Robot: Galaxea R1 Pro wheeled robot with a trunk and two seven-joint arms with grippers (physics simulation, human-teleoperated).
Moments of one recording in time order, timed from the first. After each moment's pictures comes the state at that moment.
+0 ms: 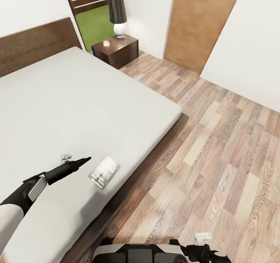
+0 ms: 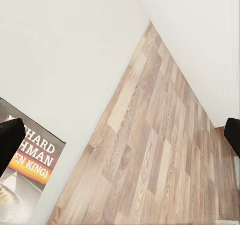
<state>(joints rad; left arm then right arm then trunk) -0.82 0.39 -0.08 -0.51 0.63 0.22 -1.02 -0.44 -0.02 -0.51 -0.31 0.49 0.03 0.33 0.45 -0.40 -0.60</state>
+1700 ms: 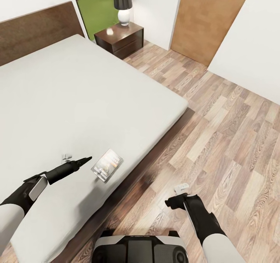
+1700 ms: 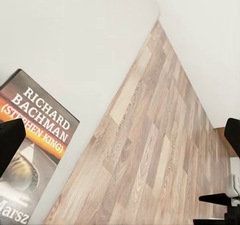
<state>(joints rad) -0.82 0.38 -0.08 -0.52 0.63 0.23 -1.04 -0.57 0.11 -0.16 -0.77 0.47 0.52 0.31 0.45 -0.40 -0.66</state>
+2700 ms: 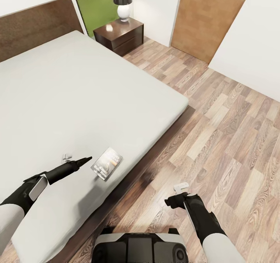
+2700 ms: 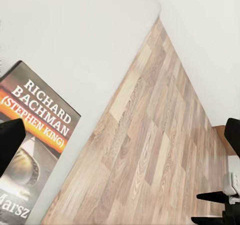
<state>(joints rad) -0.82 0.38 -0.08 -0.52 0.63 0.23 -1.05 -0.58 0.11 -0.16 -0.78 0.47 0.51 0.32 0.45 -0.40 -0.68</state>
